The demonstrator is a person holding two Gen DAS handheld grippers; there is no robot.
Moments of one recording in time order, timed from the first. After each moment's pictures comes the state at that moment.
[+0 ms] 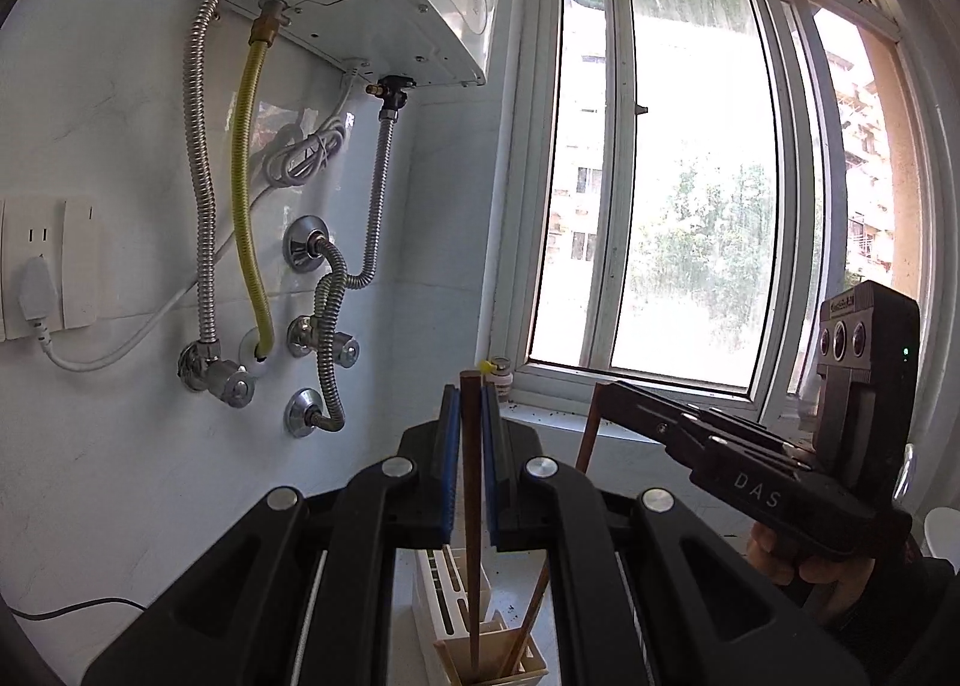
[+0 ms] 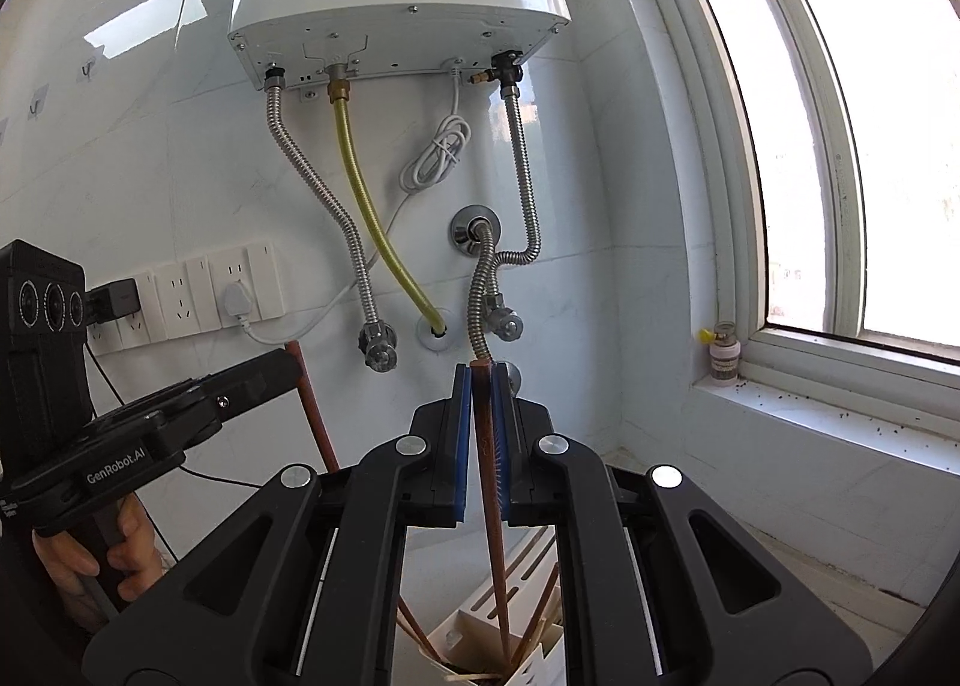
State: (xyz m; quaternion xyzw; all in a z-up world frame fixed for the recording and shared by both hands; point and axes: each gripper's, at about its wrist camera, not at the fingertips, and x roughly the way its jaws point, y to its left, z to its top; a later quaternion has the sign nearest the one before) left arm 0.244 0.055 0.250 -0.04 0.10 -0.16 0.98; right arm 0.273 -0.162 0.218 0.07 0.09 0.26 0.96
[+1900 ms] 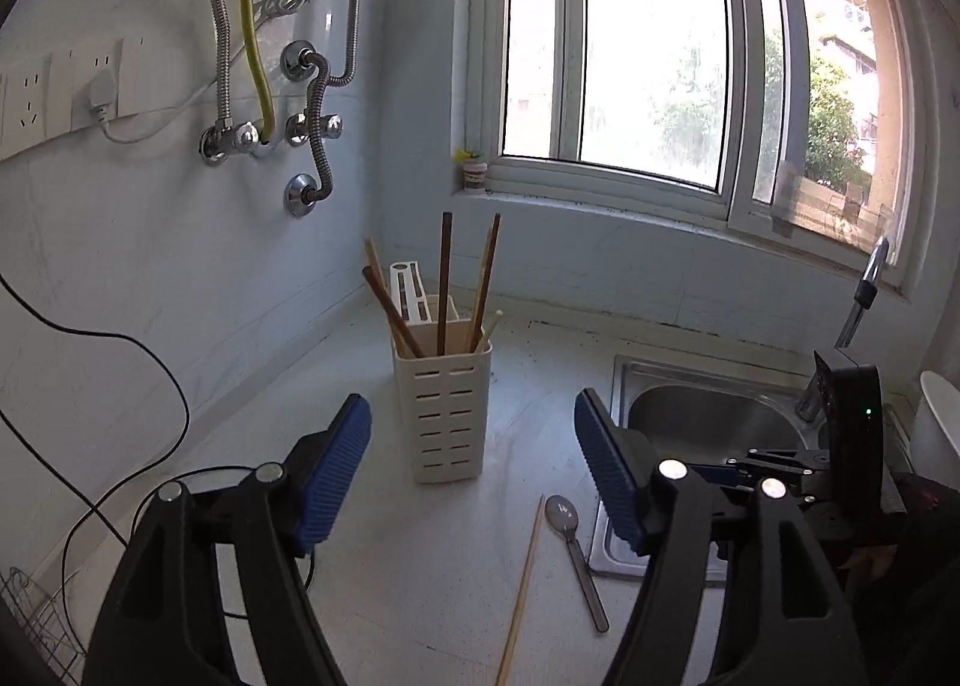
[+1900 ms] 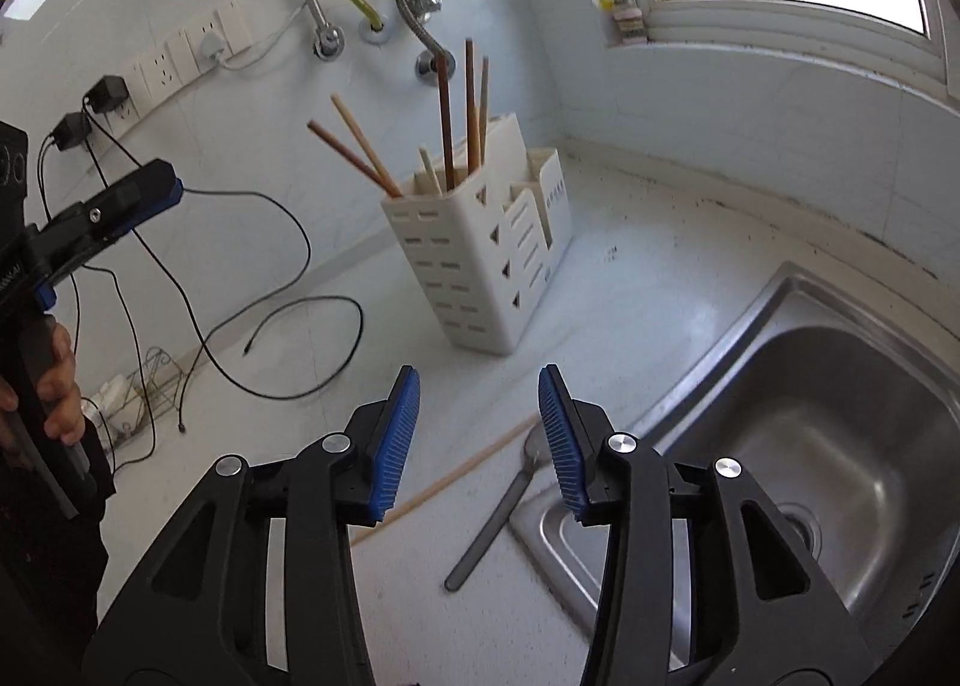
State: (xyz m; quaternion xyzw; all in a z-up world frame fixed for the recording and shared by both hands) left arm 0.101 0.018 0.132 0.03 0.27 -0.14 0.95; right arm 0.125 -0.211 0.010 0.09 0.35 0.22 0.91
